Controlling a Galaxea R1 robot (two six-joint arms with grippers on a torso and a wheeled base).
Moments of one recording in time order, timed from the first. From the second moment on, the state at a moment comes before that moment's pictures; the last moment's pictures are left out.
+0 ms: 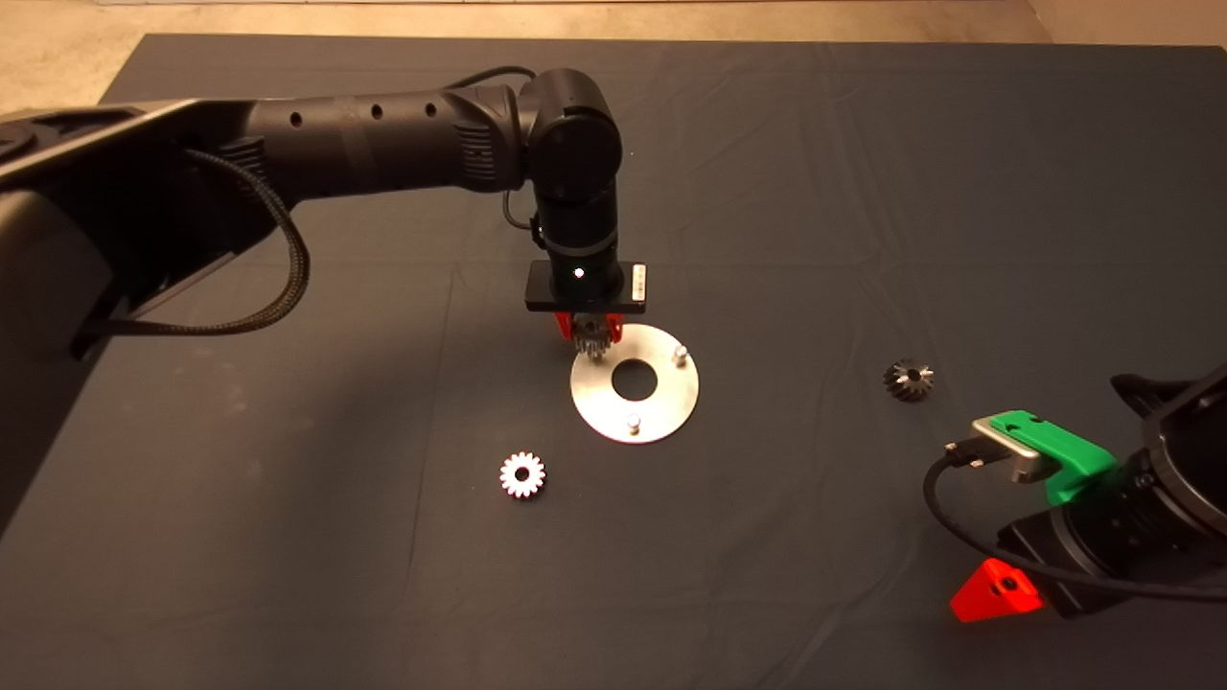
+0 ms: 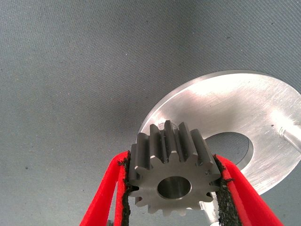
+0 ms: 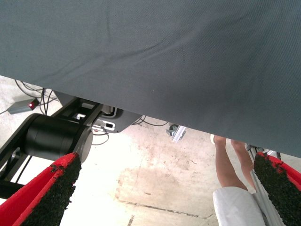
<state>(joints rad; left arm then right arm) -0.43 2.88 -1.50 0.19 1.44 -1.32 0.42 2.14 -0.42 0.01 -1.53 1.51</state>
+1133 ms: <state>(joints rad) -0.40 2.90 -1.50 0.20 1.44 -1.32 0.42 2.14 -0.42 0.01 -1.53 1.51</state>
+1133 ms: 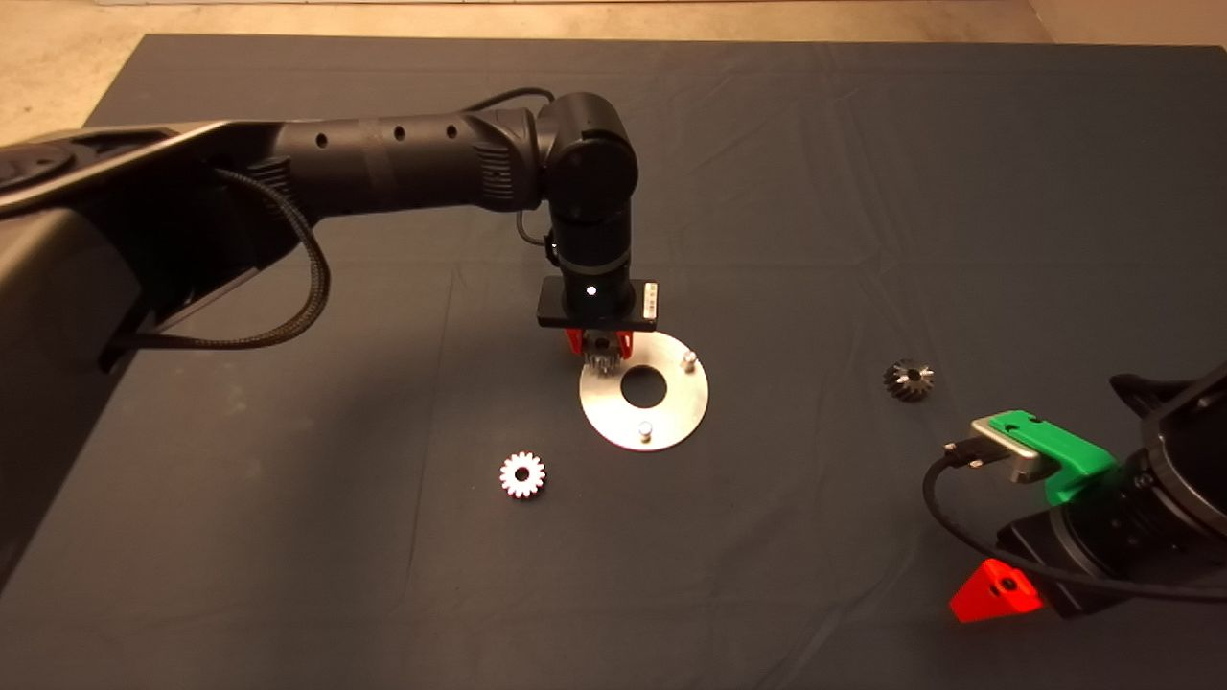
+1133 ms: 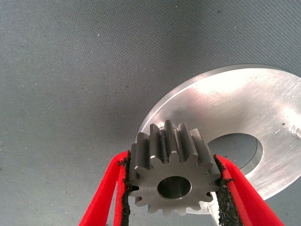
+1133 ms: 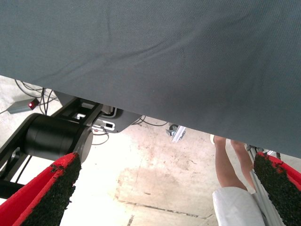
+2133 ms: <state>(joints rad) -0.55 2.74 -1.29 0.18 1.44 -1.34 0.42 2.14 -0.42 0.01 -1.54 1.51</state>
